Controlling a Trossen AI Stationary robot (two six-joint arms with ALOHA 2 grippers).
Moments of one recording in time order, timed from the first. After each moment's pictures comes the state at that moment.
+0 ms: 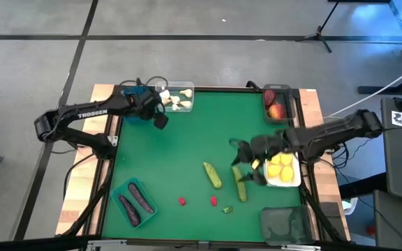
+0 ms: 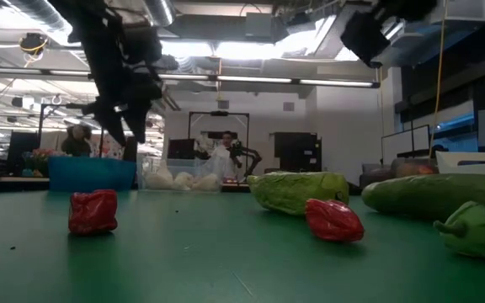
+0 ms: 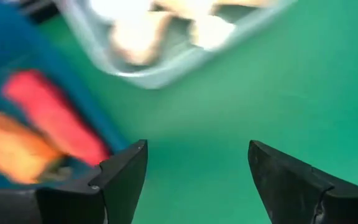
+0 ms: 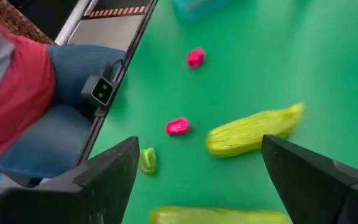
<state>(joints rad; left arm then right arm) 0.55 1.24 0.82 -0.72 -0.19 -0.44 0.19 1.21 0.93 -0.39 -0.30 0.15</state>
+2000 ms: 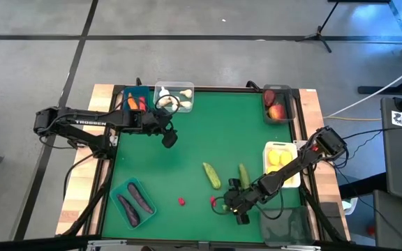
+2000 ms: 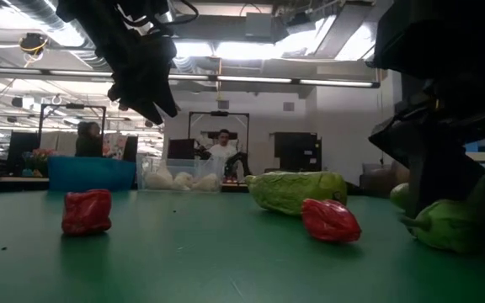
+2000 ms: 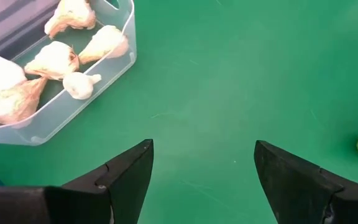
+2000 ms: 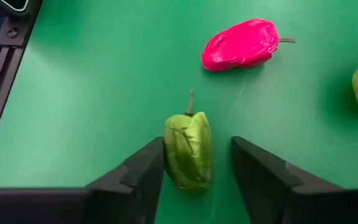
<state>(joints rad) 0.15 1.22 0.82 -0.52 -0.31 -0.50 0.61 1.83 0.93 -0.02 0.09 0.46</state>
